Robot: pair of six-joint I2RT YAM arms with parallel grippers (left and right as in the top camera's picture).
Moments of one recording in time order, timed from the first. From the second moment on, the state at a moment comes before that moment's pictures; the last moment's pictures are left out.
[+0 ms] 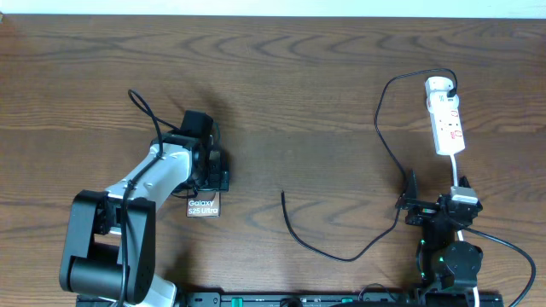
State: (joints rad) left arm -0.19 1.71 0.90 -0.70 -0.01 -0.20; right arm -0.03 0.01 0.01 -0.06 0.11 0.05
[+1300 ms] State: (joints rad) left arm -0.26 1.70 0.90 -0.68 -0.06 -0.20; right arm -0.03 0.01 0.01 -0.06 0.11 0.05
